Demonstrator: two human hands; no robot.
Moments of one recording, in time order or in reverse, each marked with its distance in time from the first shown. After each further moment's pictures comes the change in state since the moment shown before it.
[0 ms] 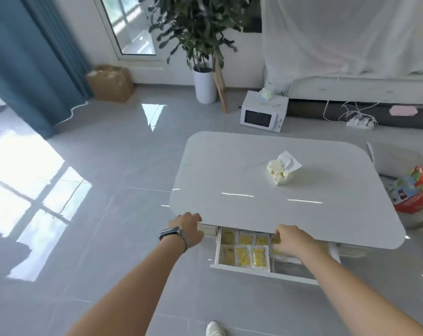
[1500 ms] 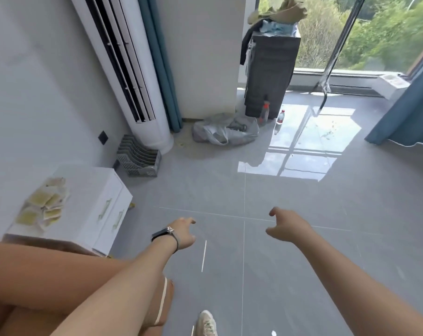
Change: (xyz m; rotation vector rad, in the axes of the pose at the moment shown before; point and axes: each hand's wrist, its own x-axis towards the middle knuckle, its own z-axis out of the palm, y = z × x) left_hand -0.398 -0.407 0.155 -0.960 0.302 -1.286; right_hand -0.134 -0.674 0.130 -0.793 -0.124 -1.233
